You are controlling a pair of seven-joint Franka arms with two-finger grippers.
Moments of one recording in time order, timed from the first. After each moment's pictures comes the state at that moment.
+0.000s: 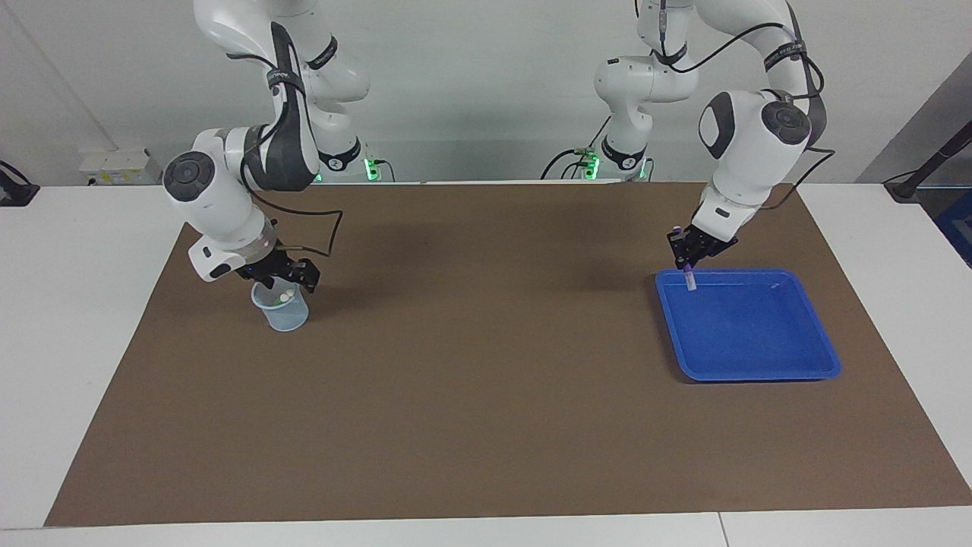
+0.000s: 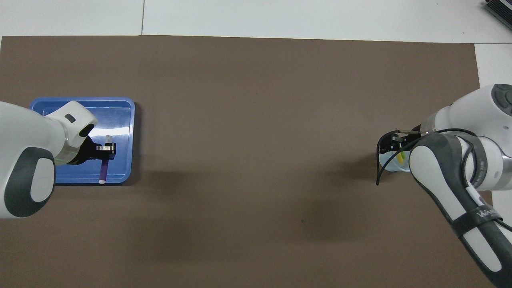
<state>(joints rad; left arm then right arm) -0.08 -0.04 -0.02 -2.13 -0.04 2.08 -0.09 -0.06 0.11 0.05 -2.02 0.05 2.00 0.14</state>
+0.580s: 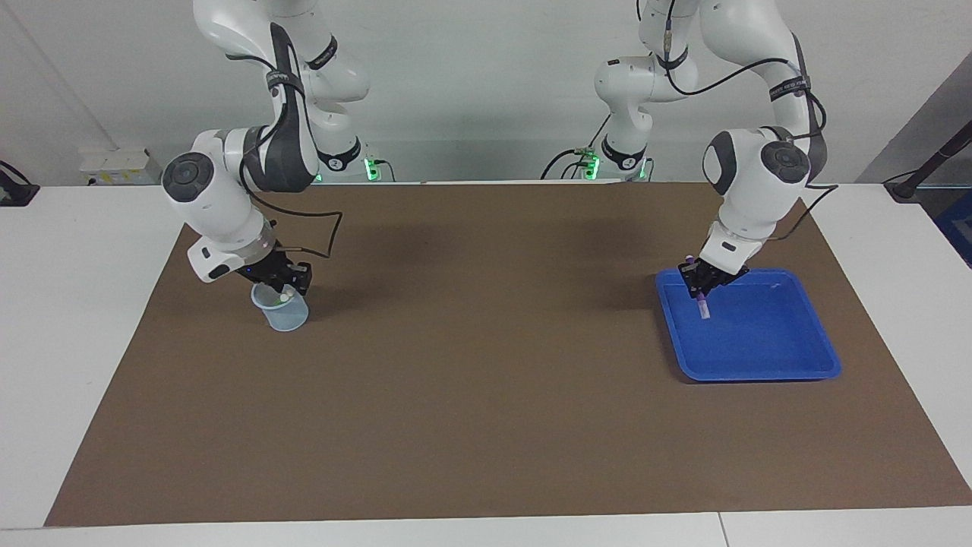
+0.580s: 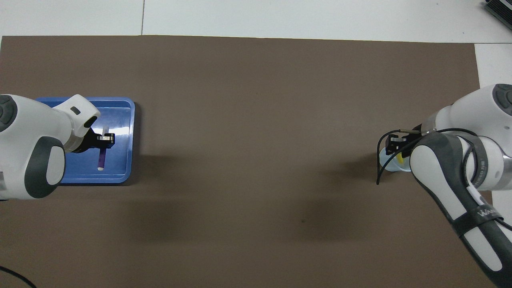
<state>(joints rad) -0.04 0.09 -0.02 -2.10 0.02 2.21 -0.07 -0.07 0.11 0.05 -2.02 0.05 2.01 0.14</state>
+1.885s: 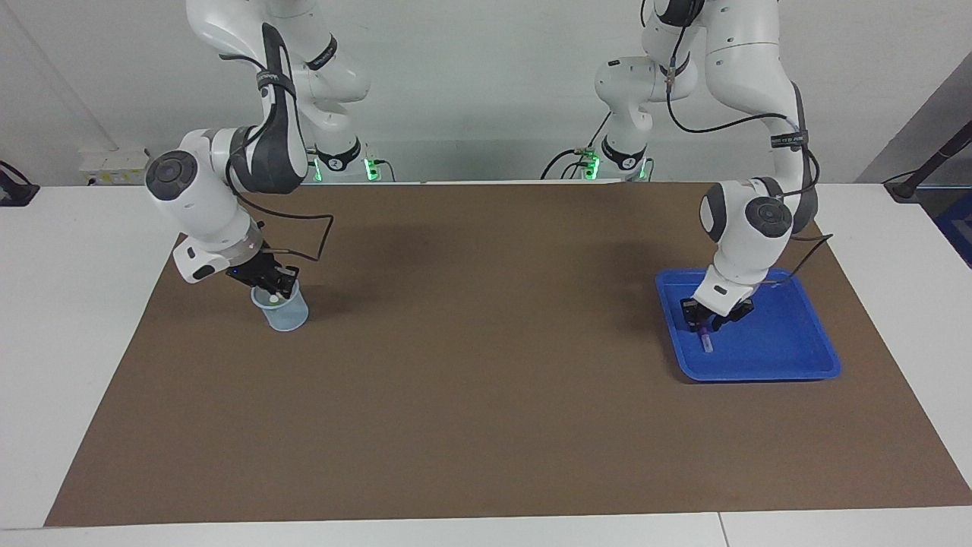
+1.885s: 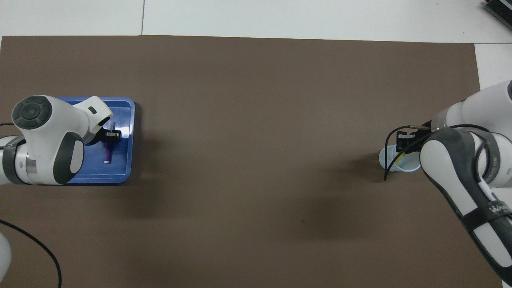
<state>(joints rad) -0.01 0.27 -0.02 -2.07 0.13 2.38 -0.02 -0.10 0.11 0.05 -1.99 0.05 1.98 0.12</state>
